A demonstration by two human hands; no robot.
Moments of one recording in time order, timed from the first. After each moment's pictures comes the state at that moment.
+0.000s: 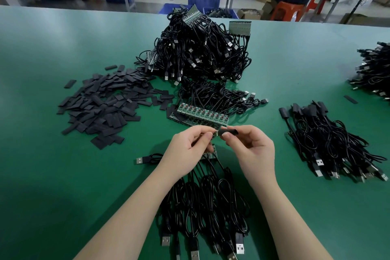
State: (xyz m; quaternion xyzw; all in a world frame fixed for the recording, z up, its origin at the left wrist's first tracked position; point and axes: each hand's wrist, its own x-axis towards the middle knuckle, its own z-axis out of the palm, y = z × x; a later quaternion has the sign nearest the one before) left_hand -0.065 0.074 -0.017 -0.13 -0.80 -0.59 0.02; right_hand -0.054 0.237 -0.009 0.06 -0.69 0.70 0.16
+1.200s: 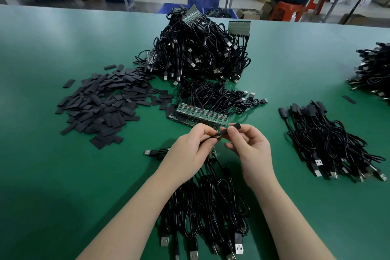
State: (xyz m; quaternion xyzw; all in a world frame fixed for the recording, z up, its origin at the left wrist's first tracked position) left_hand -0.059 0.076 -0.015 -0.16 -0.85 -0.49 0.04; right_hand -0.058 0.236 -0.010 -0.02 -0.62 0.78 0.06
